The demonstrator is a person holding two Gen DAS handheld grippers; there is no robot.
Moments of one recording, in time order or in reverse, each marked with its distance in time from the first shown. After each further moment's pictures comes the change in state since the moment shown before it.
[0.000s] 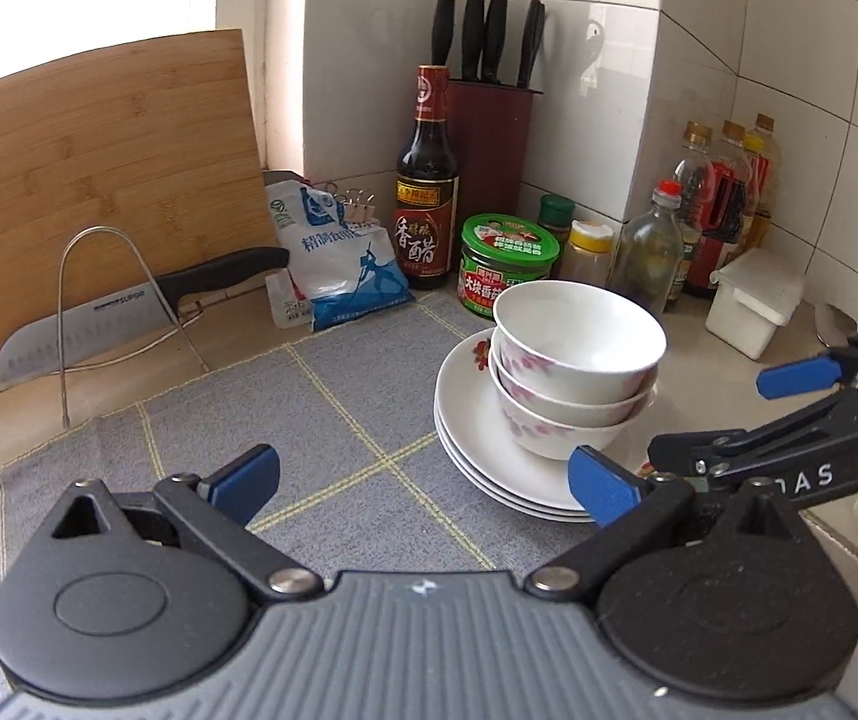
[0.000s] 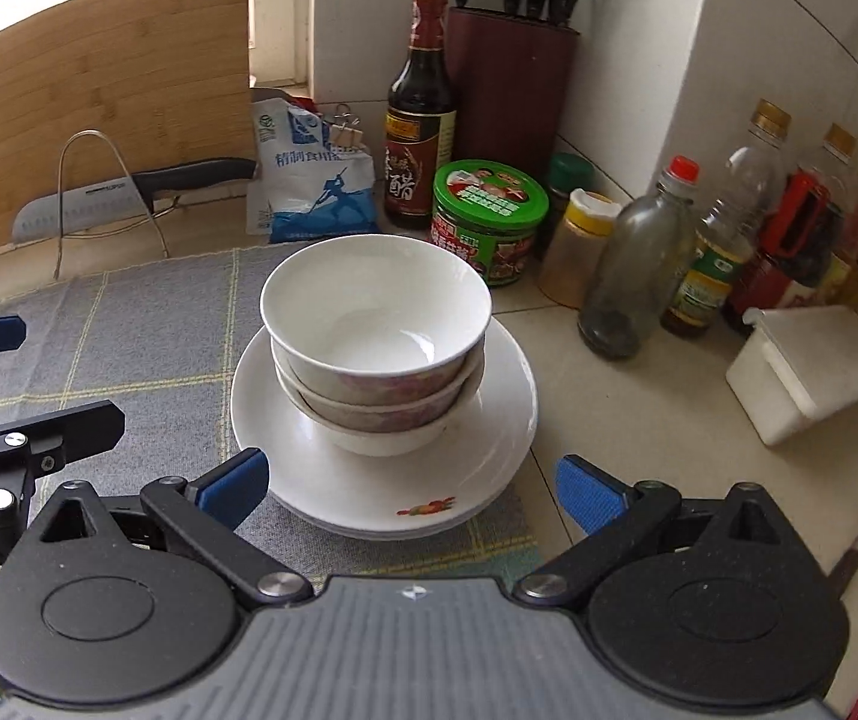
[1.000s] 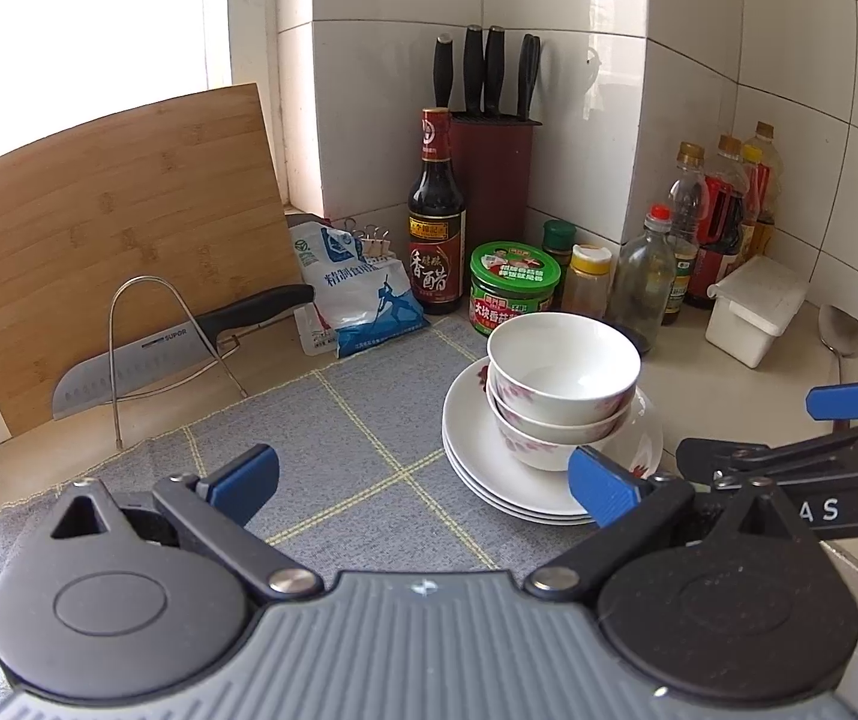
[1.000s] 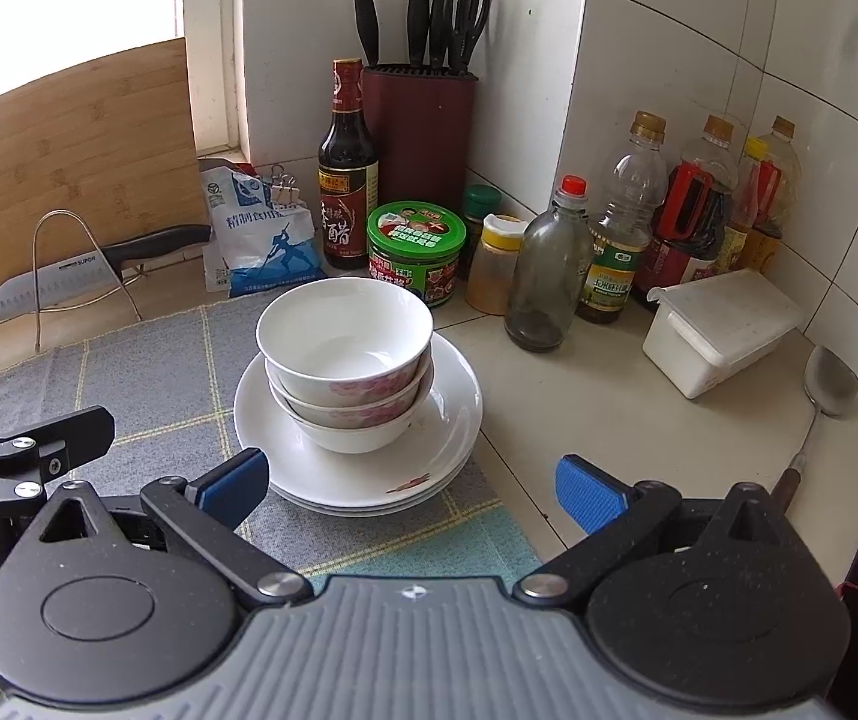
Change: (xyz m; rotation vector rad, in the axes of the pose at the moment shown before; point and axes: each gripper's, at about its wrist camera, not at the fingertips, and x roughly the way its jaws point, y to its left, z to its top) left arm -0.043 -0.017 0.015 0.043 -0.018 0.058; right arm -0.061 0.011 -0.013 0.121 -0.077 -0.120
